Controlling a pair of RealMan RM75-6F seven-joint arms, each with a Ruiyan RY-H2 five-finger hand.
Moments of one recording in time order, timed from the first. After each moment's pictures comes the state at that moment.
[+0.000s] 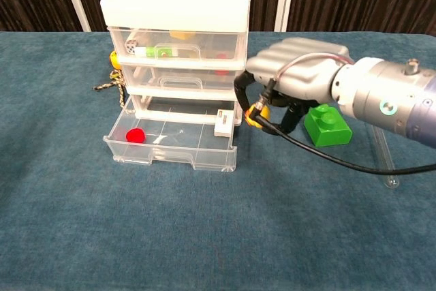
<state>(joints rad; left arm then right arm) -0.10 -1.09 -0.07 -1.69 1.37 1.40 -0.09 0.89 -1.55 0.05 -1.71 -1.08 1.10 -0.74</state>
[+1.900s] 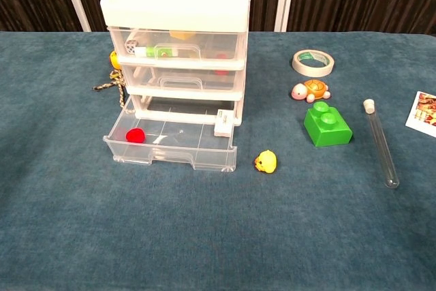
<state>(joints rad) -0.10 -1.10 -0.07 -1.70 1.38 1.41 -0.06 0.47 -1.14 -0.01 -1.93 -1.11 1.43 -0.43</state>
